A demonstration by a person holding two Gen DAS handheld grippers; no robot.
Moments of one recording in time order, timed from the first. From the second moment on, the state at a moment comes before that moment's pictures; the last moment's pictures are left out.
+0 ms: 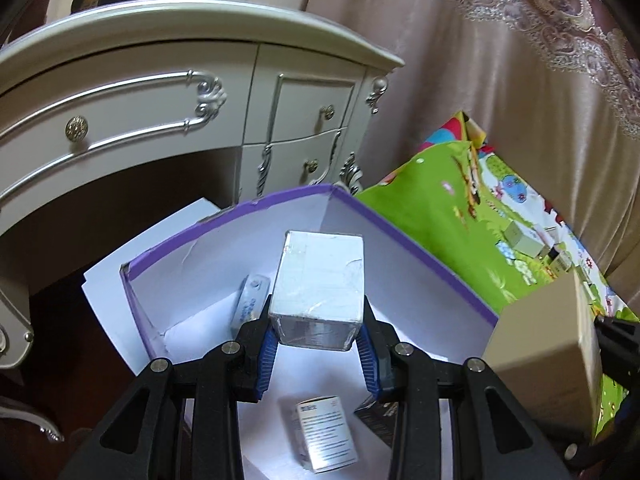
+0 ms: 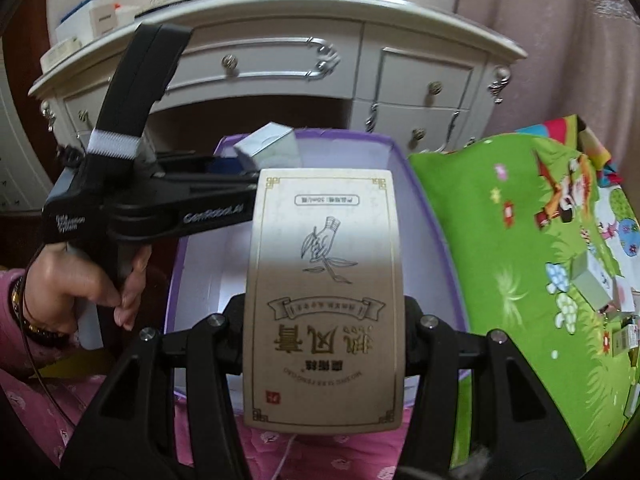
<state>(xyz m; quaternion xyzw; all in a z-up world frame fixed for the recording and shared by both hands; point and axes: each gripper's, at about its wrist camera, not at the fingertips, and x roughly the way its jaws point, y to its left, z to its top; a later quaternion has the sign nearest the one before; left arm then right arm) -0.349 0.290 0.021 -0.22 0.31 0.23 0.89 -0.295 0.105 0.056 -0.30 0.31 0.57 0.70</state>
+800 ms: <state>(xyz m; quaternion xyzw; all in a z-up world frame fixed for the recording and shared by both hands) -0.294 0.239 0.044 -0.20 0.35 0.17 0.90 -0.181 -0.022 0.056 -0.15 0.39 0.41 0.81</state>
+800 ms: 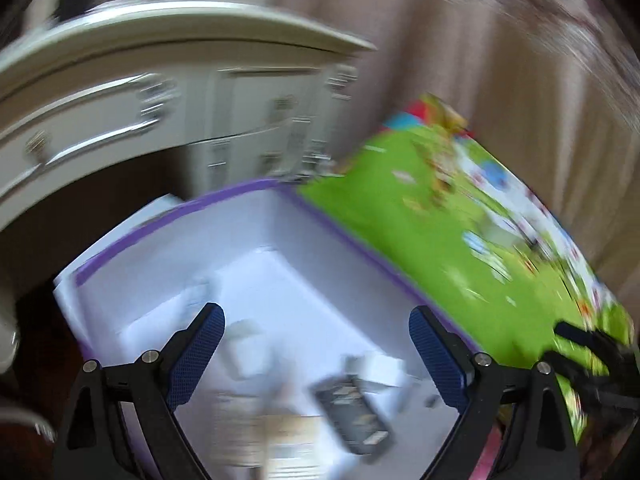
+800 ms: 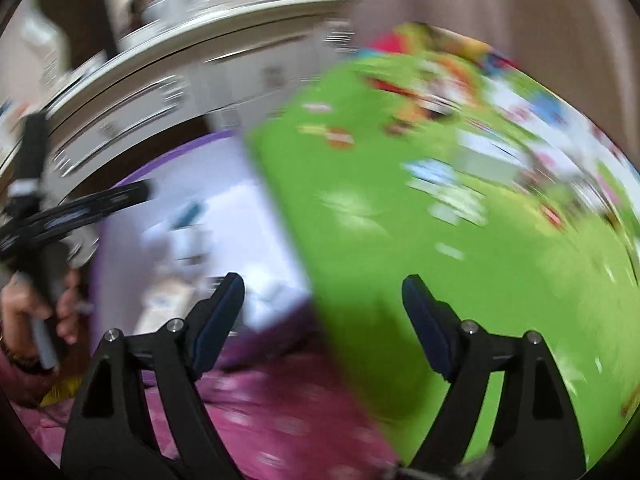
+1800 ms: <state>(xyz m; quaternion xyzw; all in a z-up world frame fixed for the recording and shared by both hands) 0.000 -0.001 -0.004 0.00 0.45 0.00 0.89 0.087 -0.292 0.012 0.05 0.46 0.05 0.88</state>
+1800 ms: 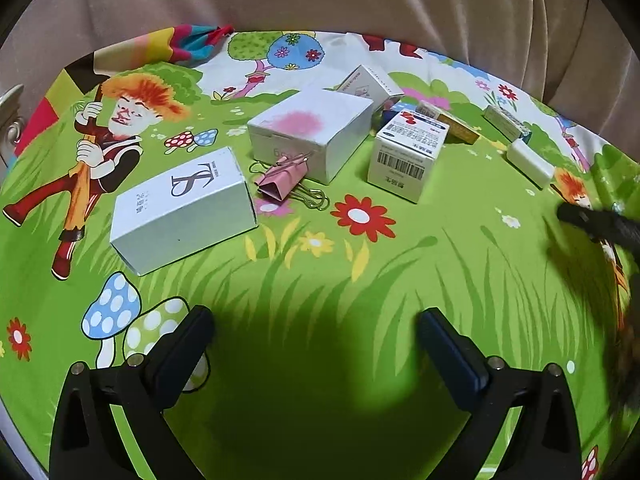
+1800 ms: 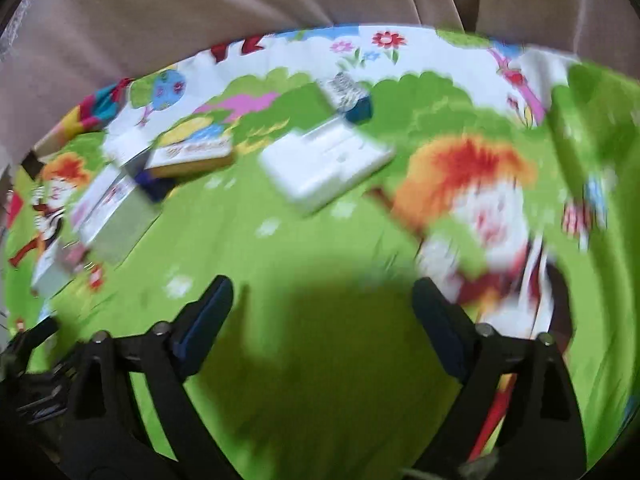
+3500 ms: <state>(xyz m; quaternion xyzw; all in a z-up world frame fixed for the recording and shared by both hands) 0.003 -0.008 -0.005 0.01 0.46 -0.01 0.89 0.048 -0.330 0.014 0.00 0.45 -0.03 0.89</state>
